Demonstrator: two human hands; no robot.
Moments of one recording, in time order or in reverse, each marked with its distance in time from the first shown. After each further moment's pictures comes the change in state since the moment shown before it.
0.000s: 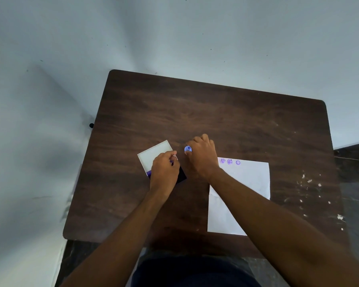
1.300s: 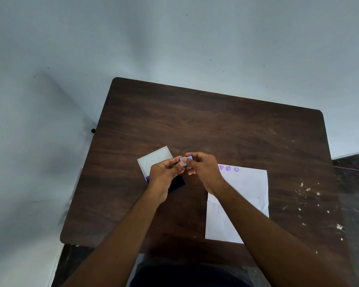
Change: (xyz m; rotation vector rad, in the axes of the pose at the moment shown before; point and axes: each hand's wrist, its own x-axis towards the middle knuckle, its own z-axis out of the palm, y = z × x) left_hand 0.001 -0.003 -0.001 -0.858 -0.299 -0.282; right_hand -0.032 -0.001 -0.019 1.232 -0.119 0.459
